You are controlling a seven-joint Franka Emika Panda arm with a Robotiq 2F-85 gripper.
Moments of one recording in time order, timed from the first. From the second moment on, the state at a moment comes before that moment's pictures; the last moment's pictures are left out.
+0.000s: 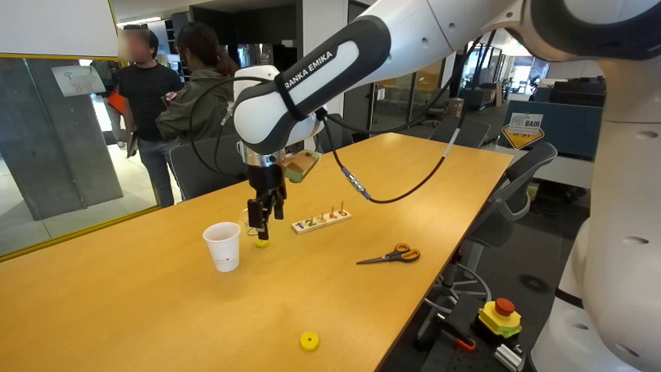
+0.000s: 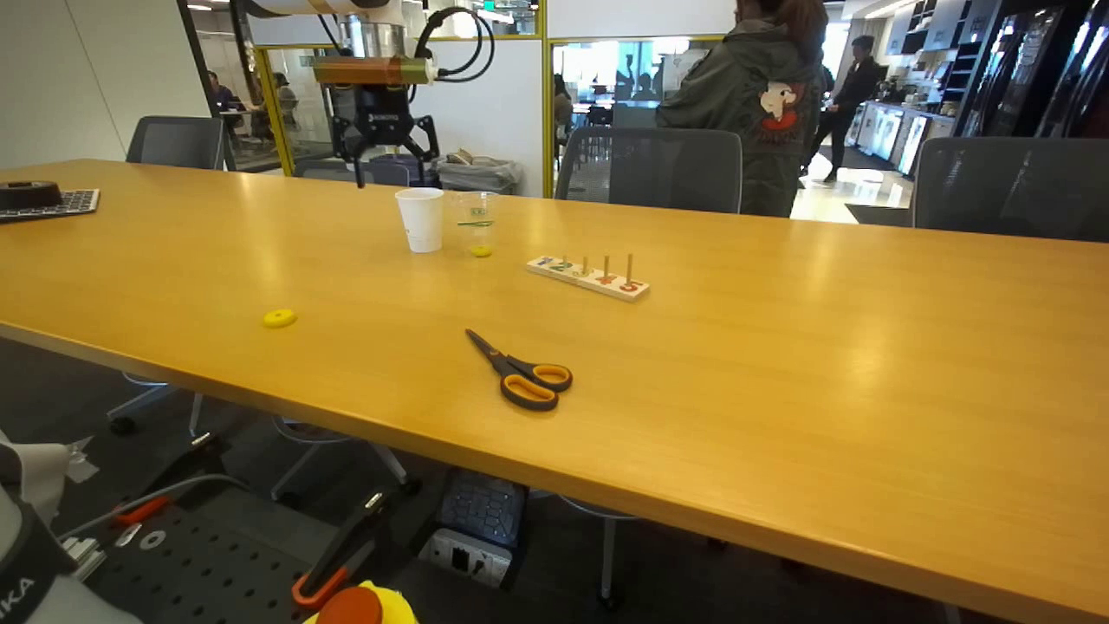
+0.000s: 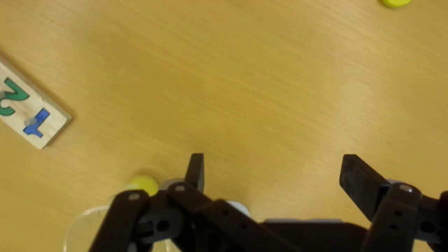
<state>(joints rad) 0.11 0.19 0.13 -1.97 -0.05 2.14 -0.28</state>
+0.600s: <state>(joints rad) 0.14 -0.08 0.16 -2.51 0.02 2.43 -0.14</state>
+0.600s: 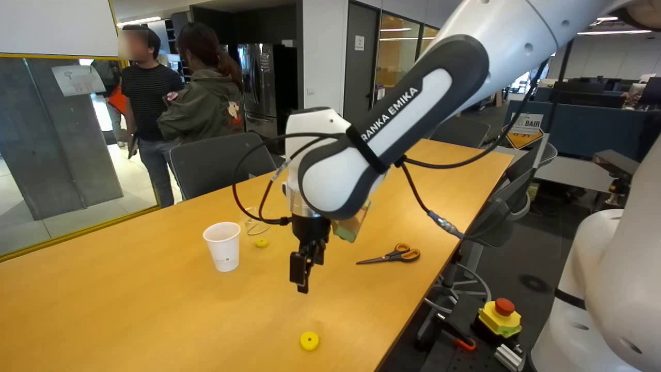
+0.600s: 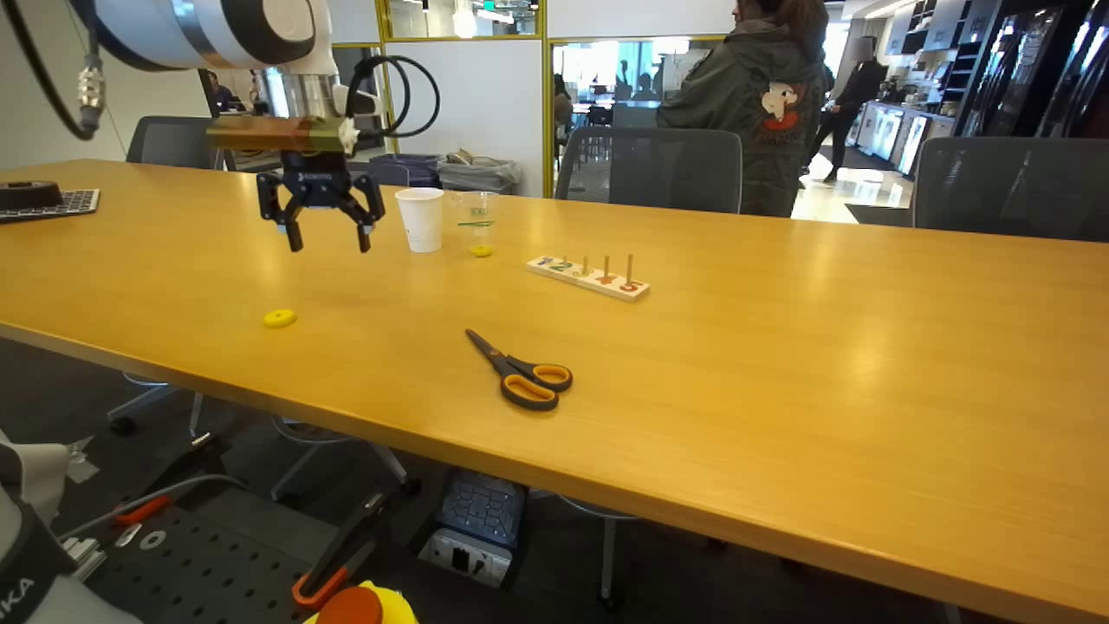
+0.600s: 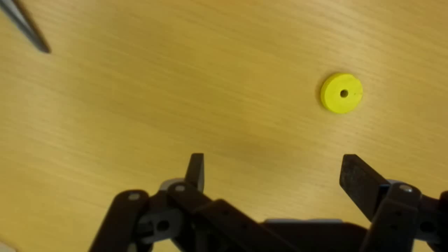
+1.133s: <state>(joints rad) 0.22 -0.18 0.22 -2.74 0.02 2.58 0.02</state>
